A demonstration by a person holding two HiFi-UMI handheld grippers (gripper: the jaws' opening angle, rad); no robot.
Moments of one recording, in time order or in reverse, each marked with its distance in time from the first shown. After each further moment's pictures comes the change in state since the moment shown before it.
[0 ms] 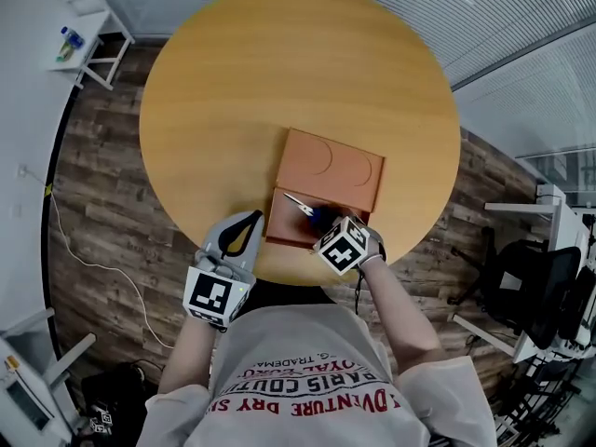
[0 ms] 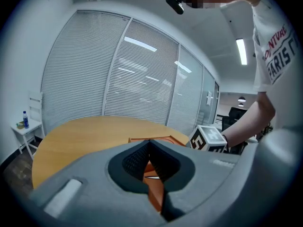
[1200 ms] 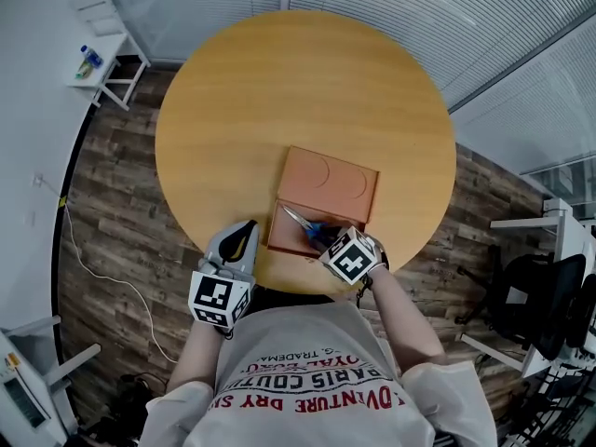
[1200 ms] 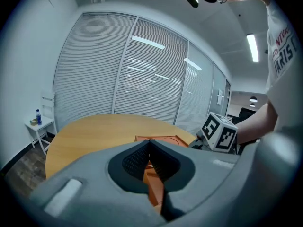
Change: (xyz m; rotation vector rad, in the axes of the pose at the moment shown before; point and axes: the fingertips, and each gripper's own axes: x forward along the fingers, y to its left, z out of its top) left arm -0.016 -0.002 -0.001 -0.042 0.035 0.124; right arm -0.044 0.015 0.014 -0.006 -0.135 0.112
